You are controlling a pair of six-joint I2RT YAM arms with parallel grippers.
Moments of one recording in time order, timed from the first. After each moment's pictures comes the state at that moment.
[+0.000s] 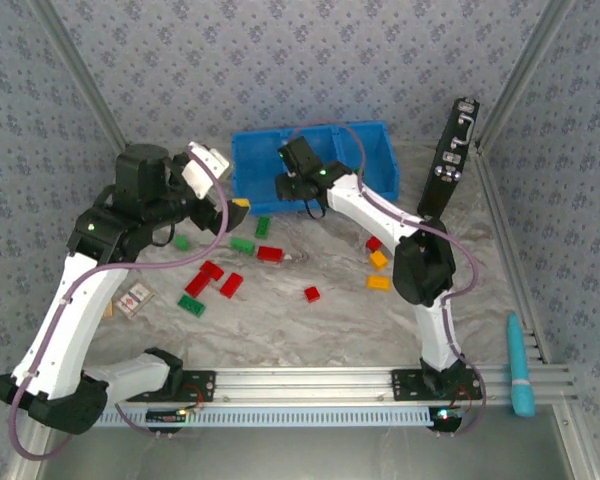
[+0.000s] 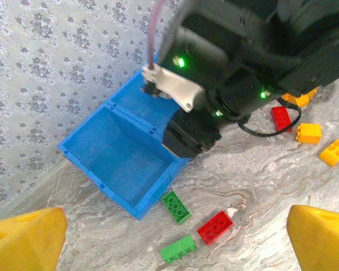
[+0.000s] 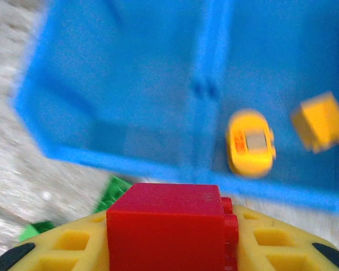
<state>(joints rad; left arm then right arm) -0.45 1.12 1.54 -0.89 0.19 0.34 0.69 2.09 1.98 -0.68 0.16 0.33</state>
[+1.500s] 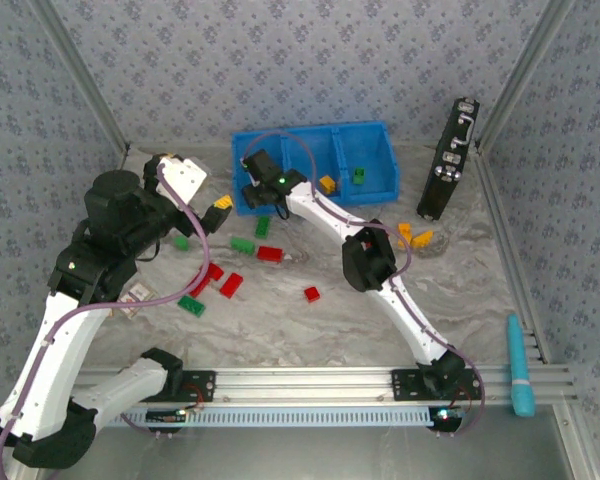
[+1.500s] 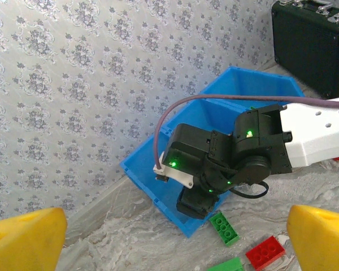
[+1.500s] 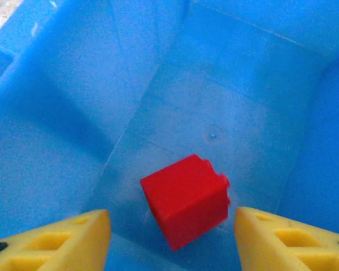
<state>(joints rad) -0.45 0.94 1.38 -0.71 0.05 0.37 0.74 2.62 2.51 -0.71 0.18 0.10</state>
